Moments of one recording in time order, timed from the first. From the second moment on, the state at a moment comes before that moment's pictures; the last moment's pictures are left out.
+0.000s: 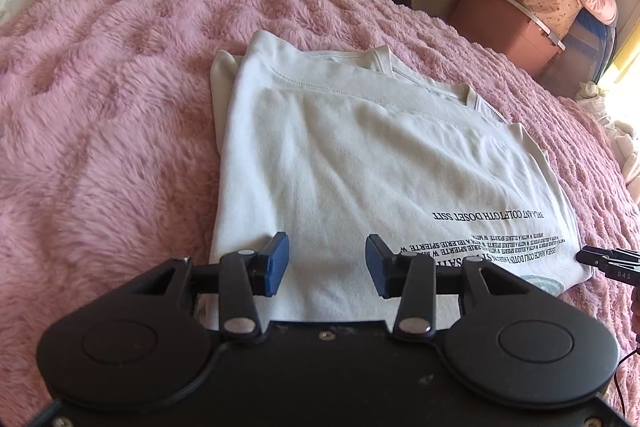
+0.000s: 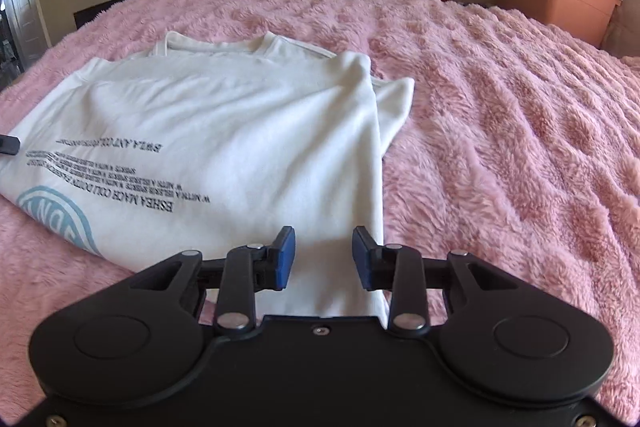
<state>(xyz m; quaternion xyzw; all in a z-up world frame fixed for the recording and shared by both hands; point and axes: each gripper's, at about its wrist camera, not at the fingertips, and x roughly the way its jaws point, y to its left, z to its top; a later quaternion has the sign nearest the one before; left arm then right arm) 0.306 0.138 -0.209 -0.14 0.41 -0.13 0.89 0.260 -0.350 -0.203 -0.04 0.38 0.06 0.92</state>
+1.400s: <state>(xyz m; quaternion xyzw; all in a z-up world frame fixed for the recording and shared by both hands) 0.390 0.258 -0.230 -0.32 0.42 -0.12 0.84 0.228 0.025 -0.207 -0.23 0.31 0.32 0.87</state>
